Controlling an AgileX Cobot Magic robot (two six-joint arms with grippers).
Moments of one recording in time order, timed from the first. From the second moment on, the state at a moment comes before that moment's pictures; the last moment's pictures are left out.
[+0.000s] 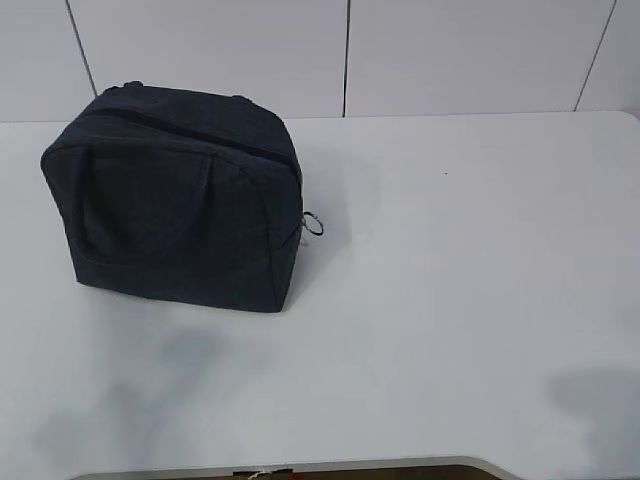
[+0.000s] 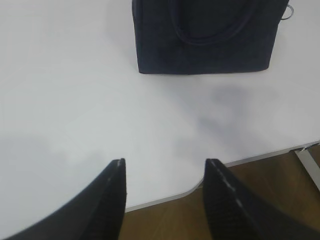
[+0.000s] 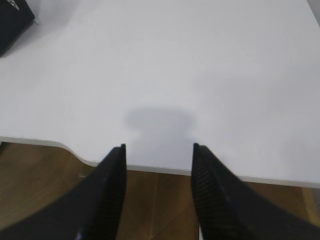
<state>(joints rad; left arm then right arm) 0.01 0.01 -0.51 -0.23 1.11 0.19 -0.02 -0.02 -0.50 0.07 1.14 -0.16</state>
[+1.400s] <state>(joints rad) 0.01 0.01 -0.51 -0.16 1.11 0.19 -0.02 -0.02 -0.50 0.07 1.14 -0.16</state>
